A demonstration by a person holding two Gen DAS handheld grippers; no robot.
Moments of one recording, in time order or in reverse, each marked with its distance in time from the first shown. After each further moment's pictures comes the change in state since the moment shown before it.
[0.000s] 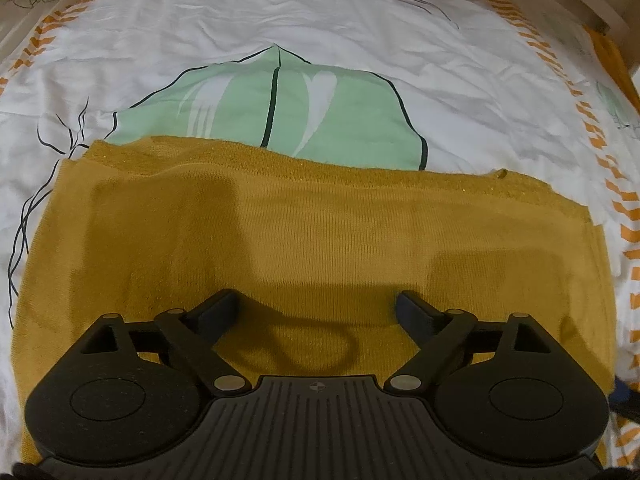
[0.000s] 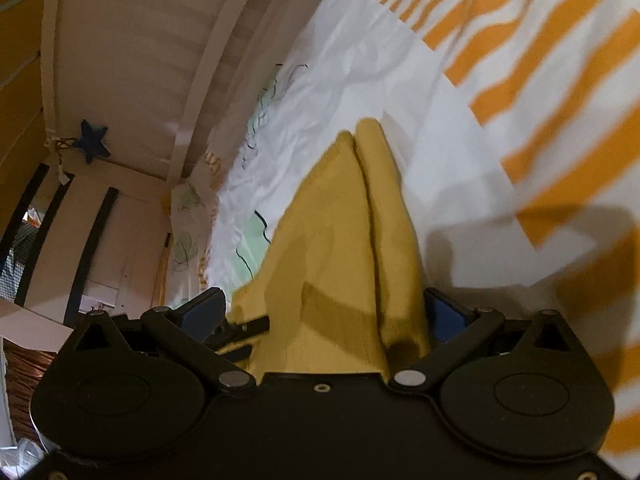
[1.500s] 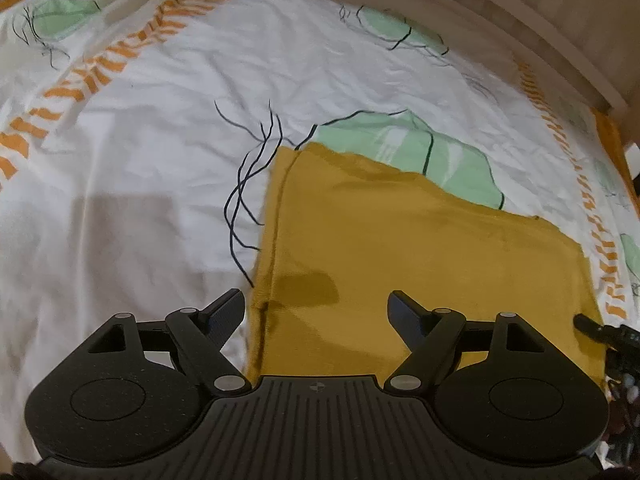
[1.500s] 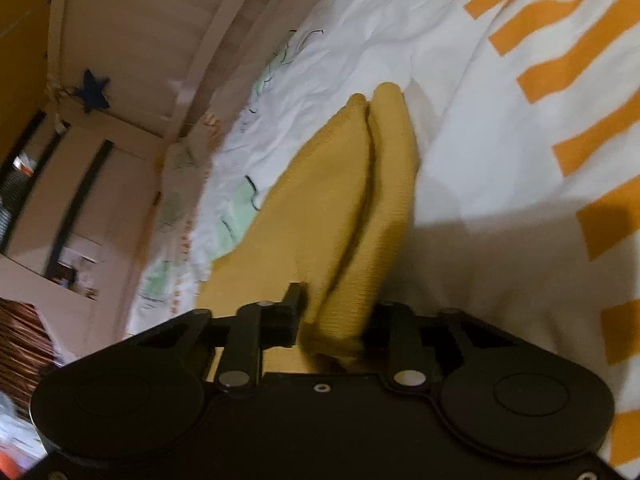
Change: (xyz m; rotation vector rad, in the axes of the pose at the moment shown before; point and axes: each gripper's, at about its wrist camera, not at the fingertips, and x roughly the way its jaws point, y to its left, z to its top) left arm -0.095 0.152 -0.048 -0.143 -0.108 -0.056; right arm 0.023 0.007 -0.005 -0.142 0.080 -0.055
